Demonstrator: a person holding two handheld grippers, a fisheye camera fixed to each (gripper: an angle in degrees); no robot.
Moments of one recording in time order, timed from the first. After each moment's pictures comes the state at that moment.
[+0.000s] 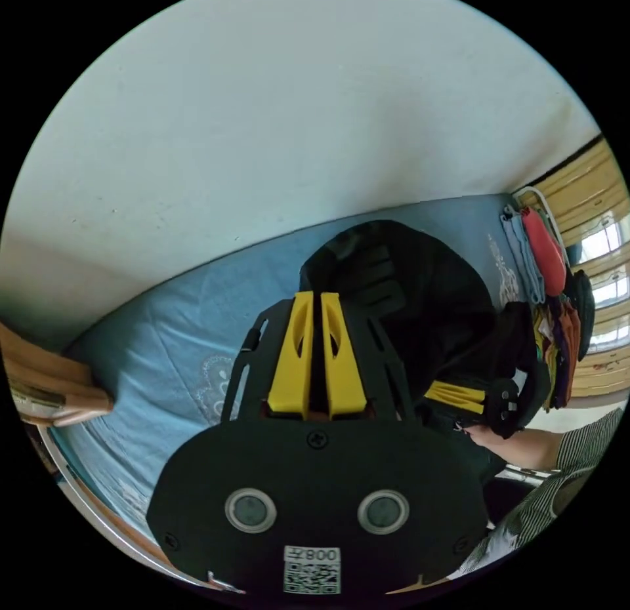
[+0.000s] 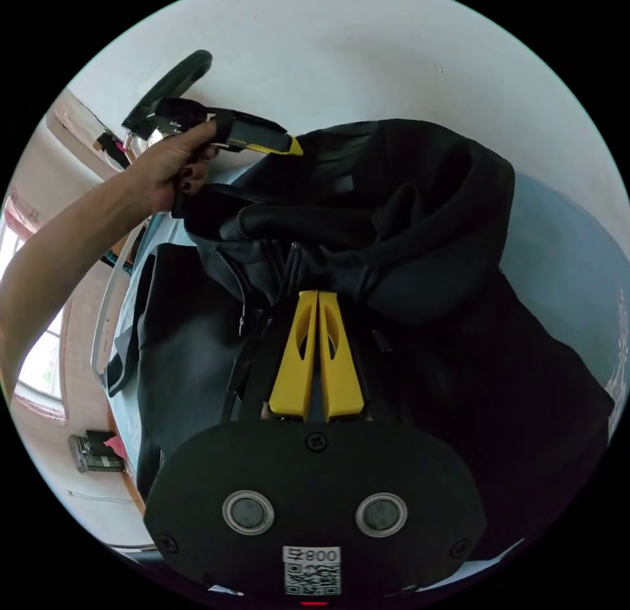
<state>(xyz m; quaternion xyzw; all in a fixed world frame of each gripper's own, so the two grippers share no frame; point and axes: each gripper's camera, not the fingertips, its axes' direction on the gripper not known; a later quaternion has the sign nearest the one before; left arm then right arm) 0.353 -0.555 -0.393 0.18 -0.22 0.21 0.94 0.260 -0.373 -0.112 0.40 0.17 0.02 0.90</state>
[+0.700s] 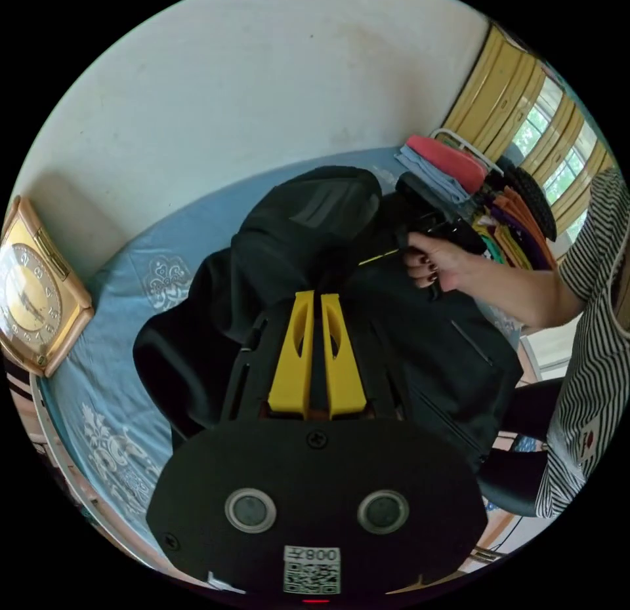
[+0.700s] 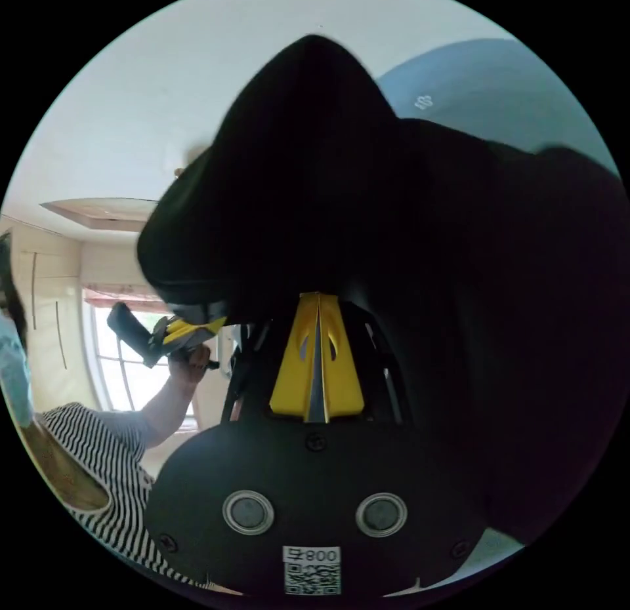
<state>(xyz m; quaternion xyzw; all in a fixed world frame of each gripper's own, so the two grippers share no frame) 0.369 -0.291 -0.321 0.17 -0.22 0.34 0.90 0.462 -0.280 -0.054 0.36 -0.16 0.05 0.92</state>
